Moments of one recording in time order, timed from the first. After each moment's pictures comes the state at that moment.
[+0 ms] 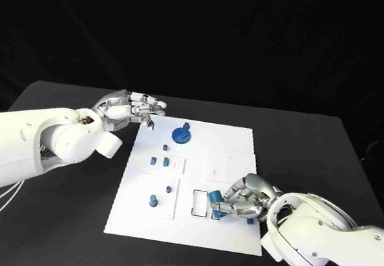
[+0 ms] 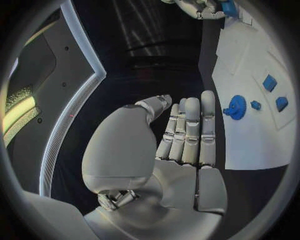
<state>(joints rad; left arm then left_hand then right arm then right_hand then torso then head) 1.13 -0.90 -0.03 1.45 -0.10 -0.06 0.30 1.36 -0.18 0.55 0.06 0.24 0.90 0.19 0.27 0.26 1.01 0.12 0.38 0.18 1.04 0.04 1.16 0.48 0.17 0.95 0.14 0.91 0.66 1.05 -0.97 -0.14 1.95 -1.08 -0.44 -0.61 1.24 -0.10 0.07 0.29 0.27 1.02 0.07 0.42 0.49 1.47 -0.01 1.53 1.31 1.47 -0.07 1.55 1.31 0.01 1.47 0.04 1.57 1.31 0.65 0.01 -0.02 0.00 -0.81</state>
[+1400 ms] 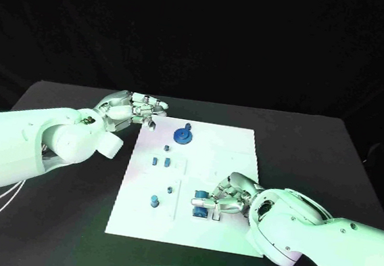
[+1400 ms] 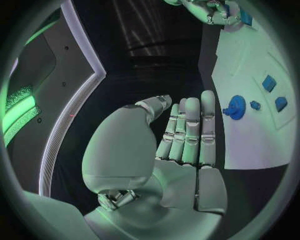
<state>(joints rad) 1.13 -0.91 -0.03 1.45 -0.09 -0.06 0.30 1.36 -0.18 0.55 0.07 0.24 0.90 0.19 0.27 0.26 1.01 0.12 0.38 0.18 1.04 0.05 1.16 0.48 0.17 0.95 0.14 0.91 0.65 1.04 -0.84 -0.14 1.85 -1.16 -0.41 -0.63 1.01 -0.19 -0.17 0.30 0.06 1.01 0.06 0.46 0.54 1.47 -0.01 1.49 1.31 1.47 -0.07 1.54 1.31 0.01 1.47 0.04 1.57 1.31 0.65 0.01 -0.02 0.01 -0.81</state>
